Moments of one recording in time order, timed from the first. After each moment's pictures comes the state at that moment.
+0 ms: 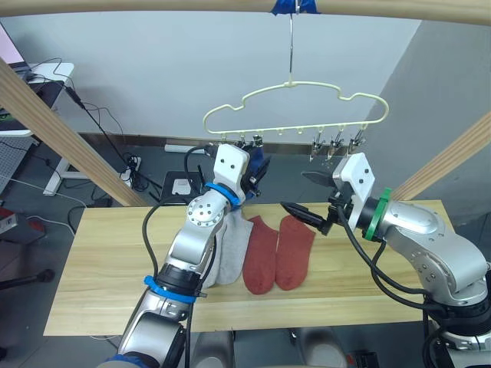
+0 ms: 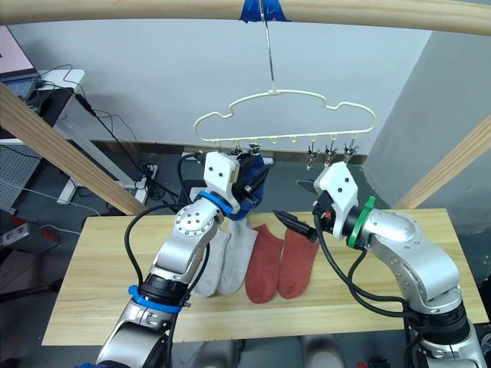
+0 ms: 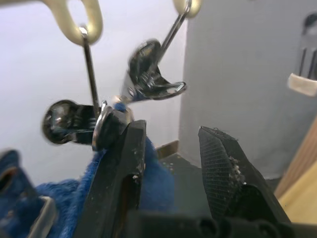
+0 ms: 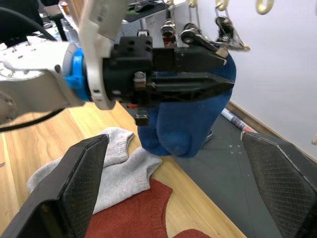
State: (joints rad) left arm -0.53 0.17 -0.18 0.12 -0.03 0.07 -0.27; right arm -0.37 -0.54 0.04 -0.59 0.50 0.81 0.58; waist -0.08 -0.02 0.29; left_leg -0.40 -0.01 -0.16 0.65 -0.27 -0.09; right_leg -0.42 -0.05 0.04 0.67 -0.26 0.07
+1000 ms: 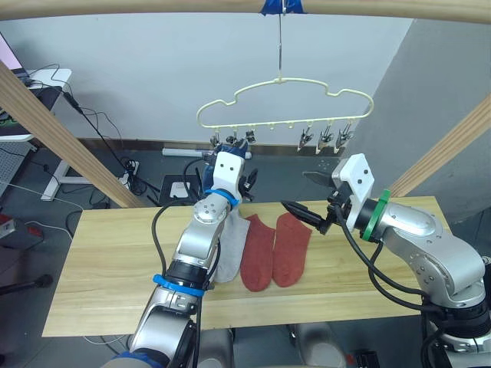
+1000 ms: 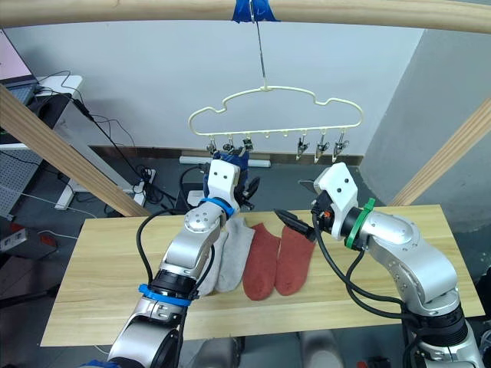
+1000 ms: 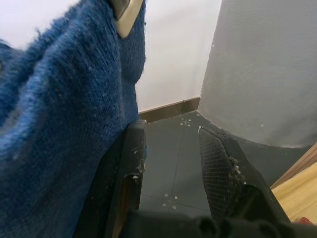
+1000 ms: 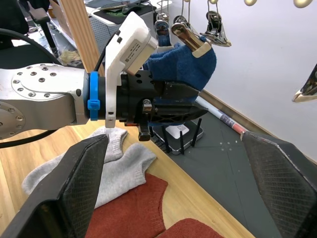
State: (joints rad) left arm -0.55 0.11 -0.10 0.20 0.03 0.26 -0.21; right arm -0.35 -0.53 0.04 -0.59 0.49 0.81 0.54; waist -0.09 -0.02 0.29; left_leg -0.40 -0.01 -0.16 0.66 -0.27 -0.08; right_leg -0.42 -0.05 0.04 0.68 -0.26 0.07
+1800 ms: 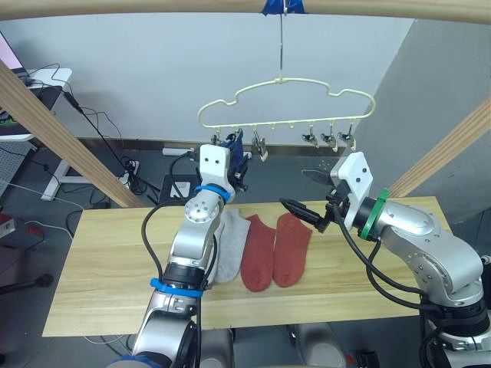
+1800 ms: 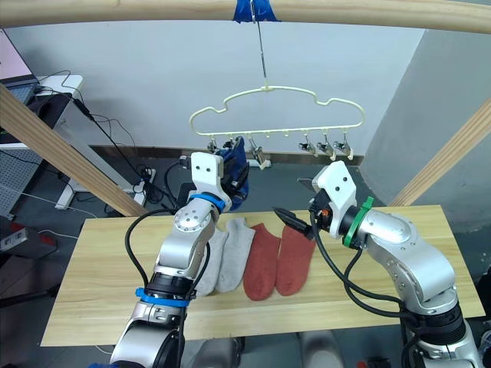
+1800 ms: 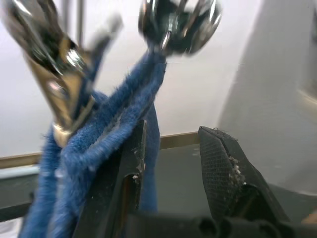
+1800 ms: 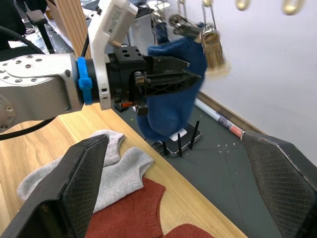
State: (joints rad) left arm -0.52 0.10 -0.03 0.14 -0.03 0.21 -0.19; right arm -0.36 -0.52 0.05 -0.59 0.49 0.80 0.52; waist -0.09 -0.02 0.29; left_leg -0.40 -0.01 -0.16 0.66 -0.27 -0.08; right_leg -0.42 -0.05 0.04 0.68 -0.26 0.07
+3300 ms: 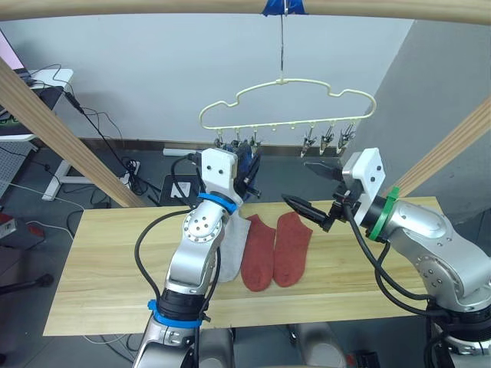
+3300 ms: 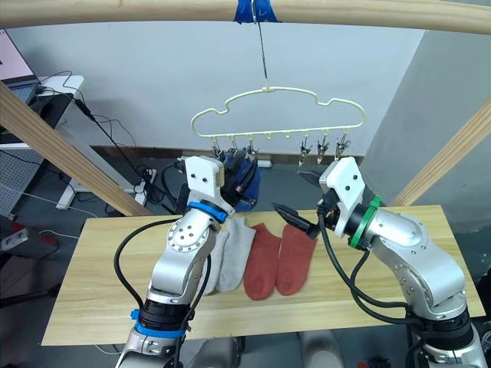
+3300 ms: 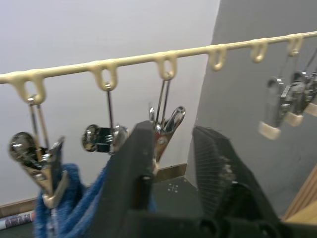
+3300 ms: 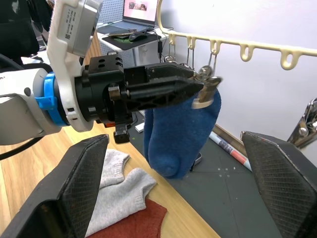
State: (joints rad) left arm -0.38 0.06 -0.12 -0.18 -0.02 0.21 -0.19; right arm -0.35 -0.54 0.01 -0.63 0.55 0.73 0.54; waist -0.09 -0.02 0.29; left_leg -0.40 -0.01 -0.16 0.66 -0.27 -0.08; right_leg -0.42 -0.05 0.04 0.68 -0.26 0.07
